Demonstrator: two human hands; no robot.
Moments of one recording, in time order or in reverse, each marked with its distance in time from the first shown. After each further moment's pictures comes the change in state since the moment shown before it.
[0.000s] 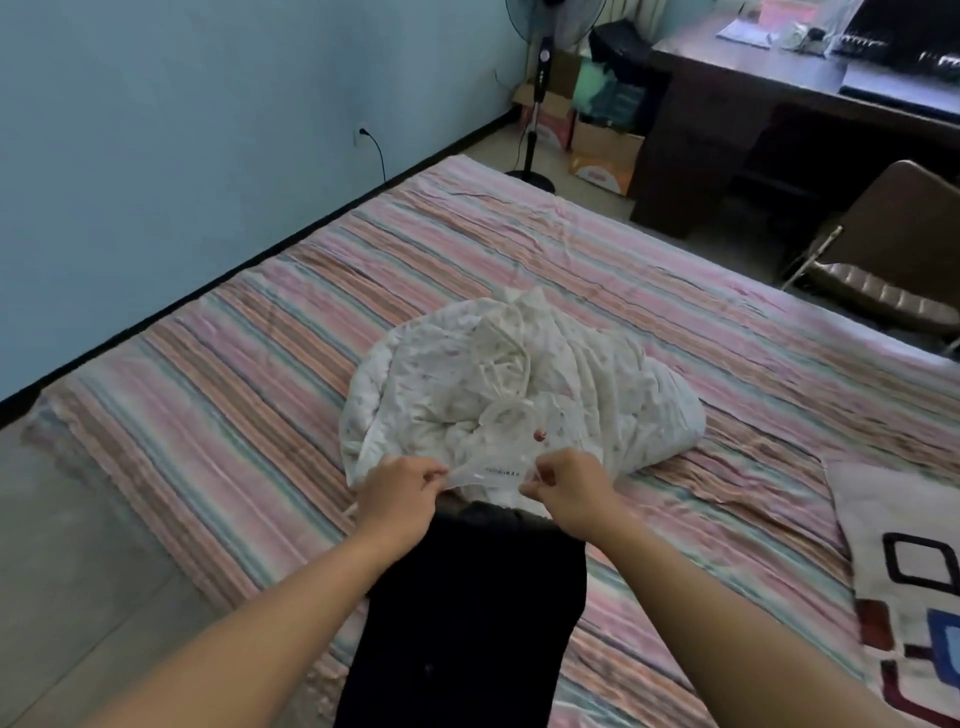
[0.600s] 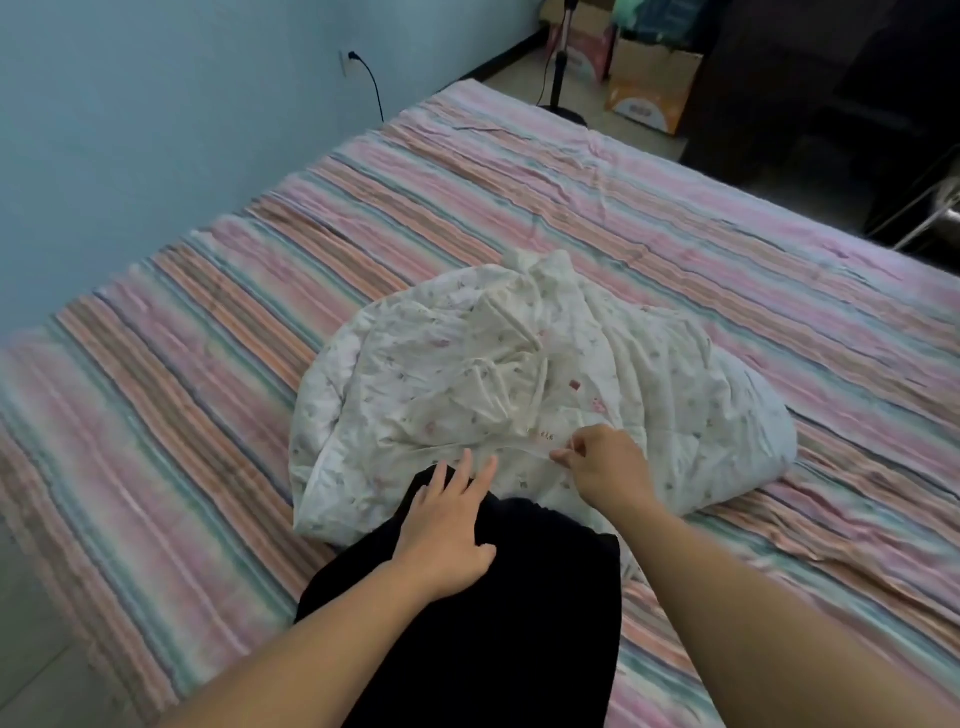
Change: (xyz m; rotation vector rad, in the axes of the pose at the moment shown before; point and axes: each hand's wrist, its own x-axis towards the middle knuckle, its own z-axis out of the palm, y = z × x) left_hand 0.155 -0.026 0.158 0.344 -0.397 0.140; right_hand 0.221 0.117 0.044 -0.044 0.112 0.204
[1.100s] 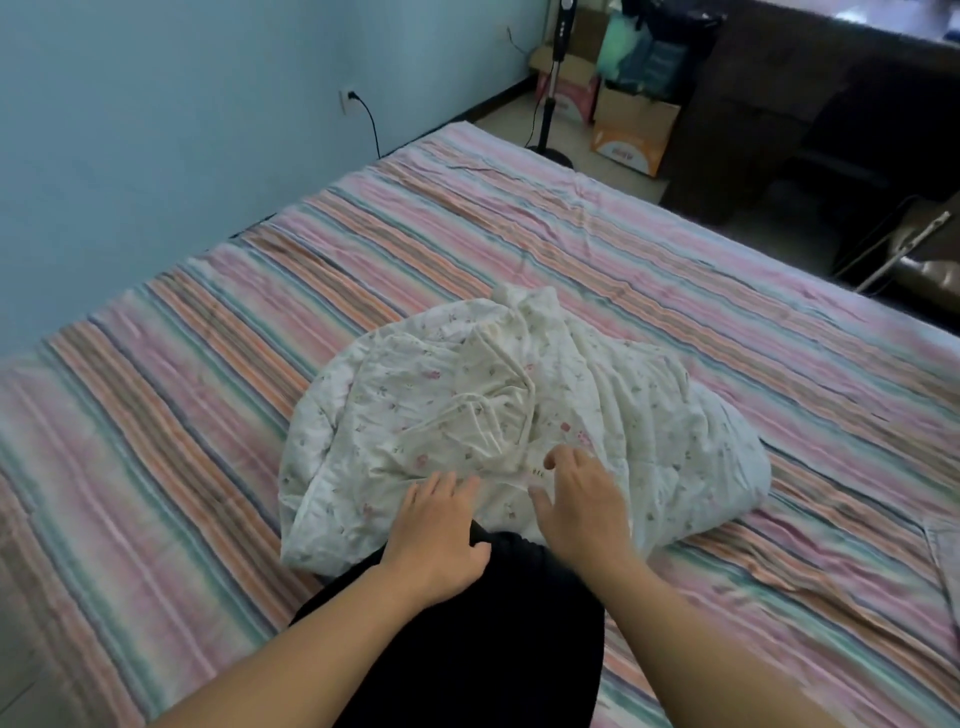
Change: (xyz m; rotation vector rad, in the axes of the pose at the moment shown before) left_hand -0.004 0.018 -0.038 0.049 0.173 0.023; right_hand -0.038 -0.017 -0.002 -0.241 0.187 -0.316
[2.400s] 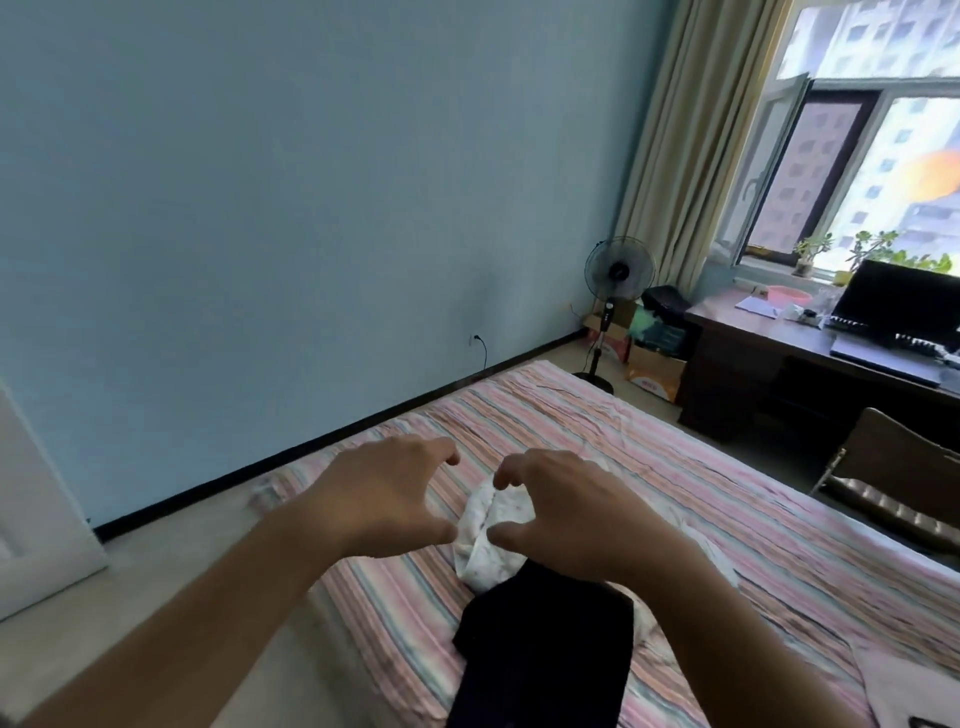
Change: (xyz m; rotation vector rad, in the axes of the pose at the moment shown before) left_hand -0.638 0.015 -0.389 0.146 0.379 0.030; right_hand -0.467 -0.390 -0.432 -0.102 -0.058 -0.601
